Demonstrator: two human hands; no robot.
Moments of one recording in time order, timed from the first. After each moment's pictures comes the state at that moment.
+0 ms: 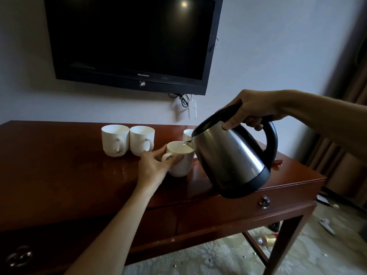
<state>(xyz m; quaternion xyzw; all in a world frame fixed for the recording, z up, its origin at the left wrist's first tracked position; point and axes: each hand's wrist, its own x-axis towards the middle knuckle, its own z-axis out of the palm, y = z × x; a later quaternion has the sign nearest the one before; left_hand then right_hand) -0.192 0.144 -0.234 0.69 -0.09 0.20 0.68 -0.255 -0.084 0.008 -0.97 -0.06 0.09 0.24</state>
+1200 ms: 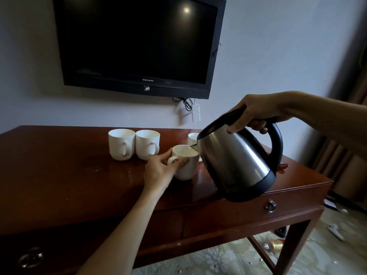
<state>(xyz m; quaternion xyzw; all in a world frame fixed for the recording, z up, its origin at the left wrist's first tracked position) -0.193 0.143 -0.232 0.71 -0.08 0.21 0.67 -0.256 -0.082 0.011 -0.97 -0.05 0.11 0.22</state>
